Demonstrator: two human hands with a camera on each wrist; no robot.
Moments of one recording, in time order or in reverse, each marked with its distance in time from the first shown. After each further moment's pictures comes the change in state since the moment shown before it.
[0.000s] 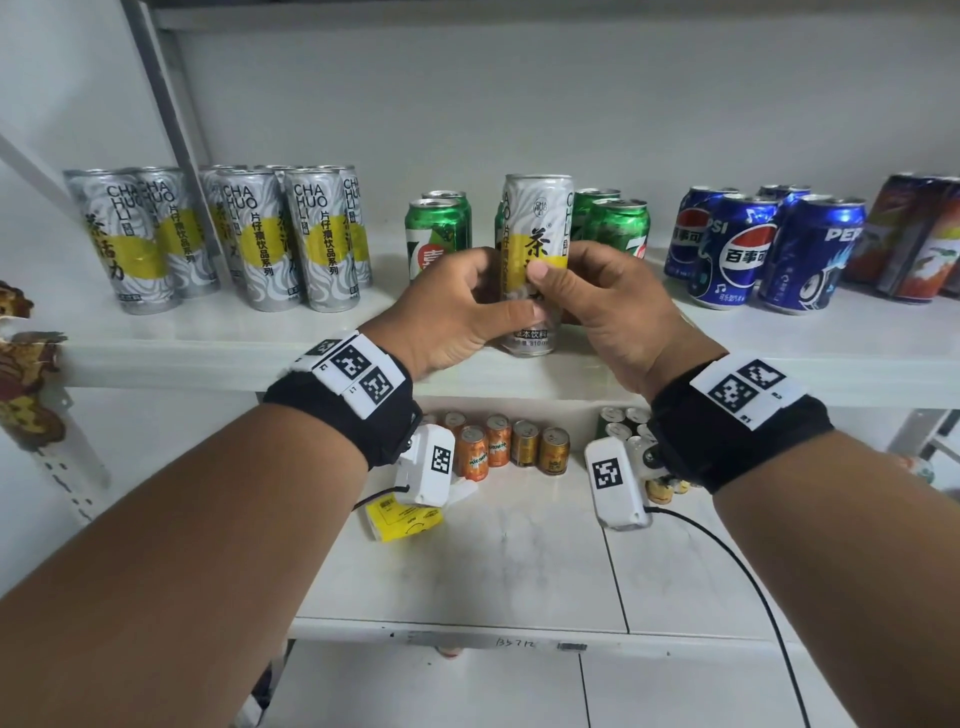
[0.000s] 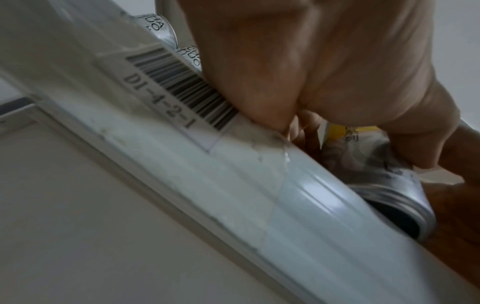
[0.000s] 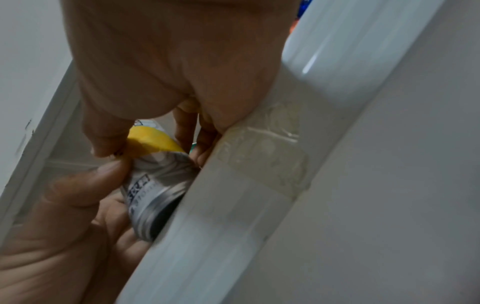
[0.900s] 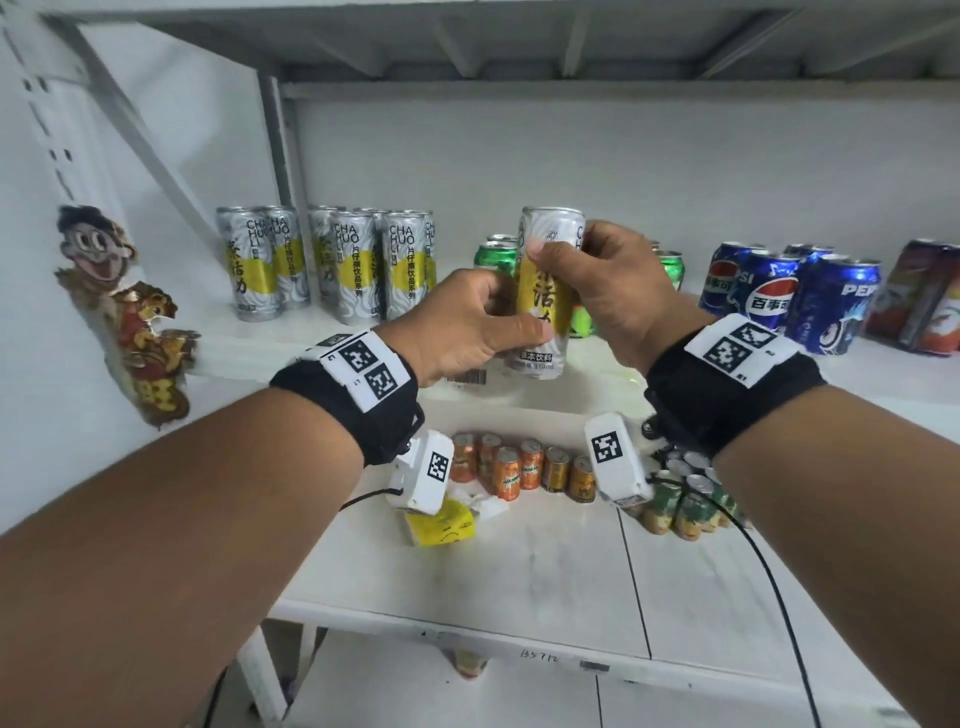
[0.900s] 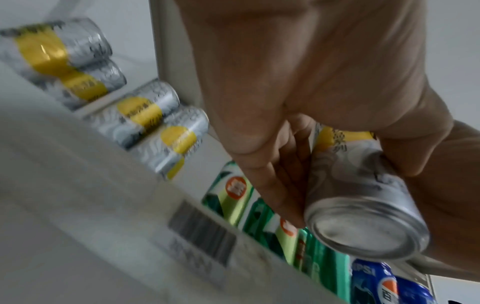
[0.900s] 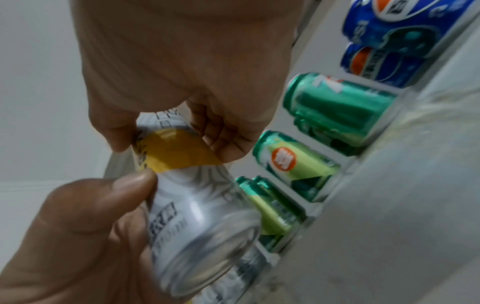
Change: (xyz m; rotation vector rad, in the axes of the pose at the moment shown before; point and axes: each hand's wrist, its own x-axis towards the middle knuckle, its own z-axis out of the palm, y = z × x) left_hand -0.055 0.060 -0.036 0.038 0.006 -0.074; right_hand 0.002 -0.066 0.059 -0.047 -0.001 -0.108
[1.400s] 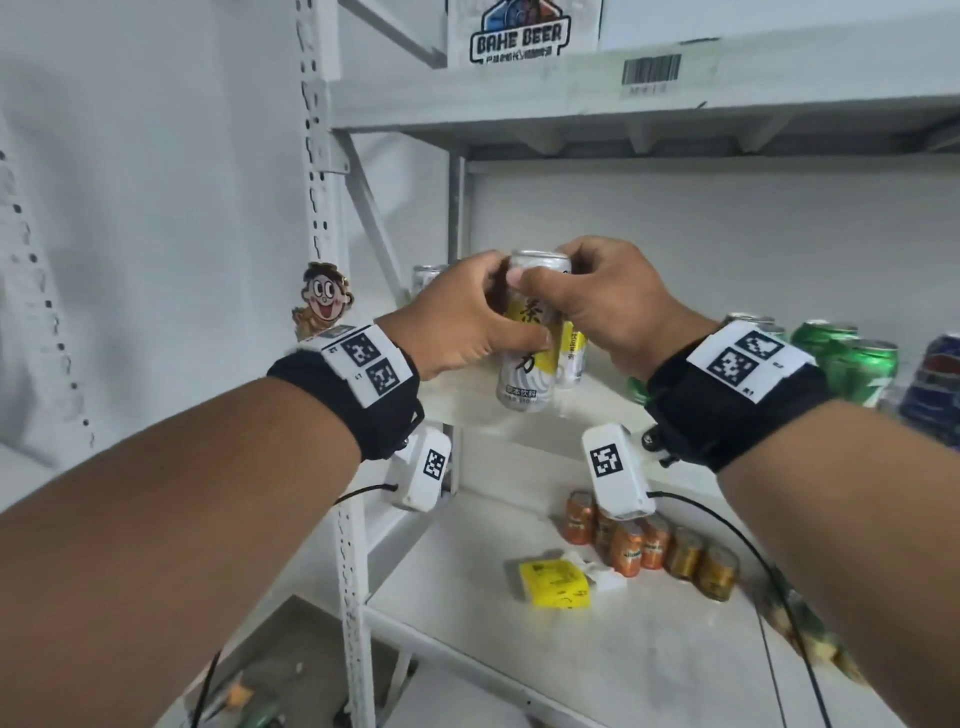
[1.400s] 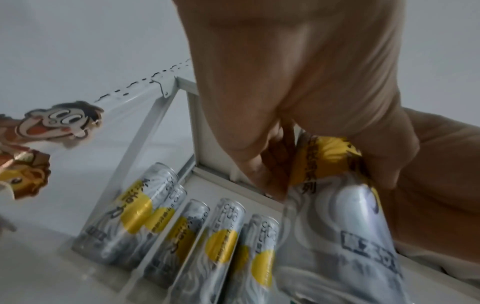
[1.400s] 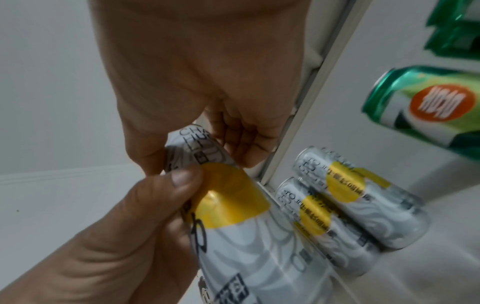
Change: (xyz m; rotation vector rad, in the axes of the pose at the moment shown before) left_hand -0.070 0.045 -0.146 0.229 0.330 0.085; right_hand 0.032 -0.050 0.155 -0.106 -0.236 -0.102
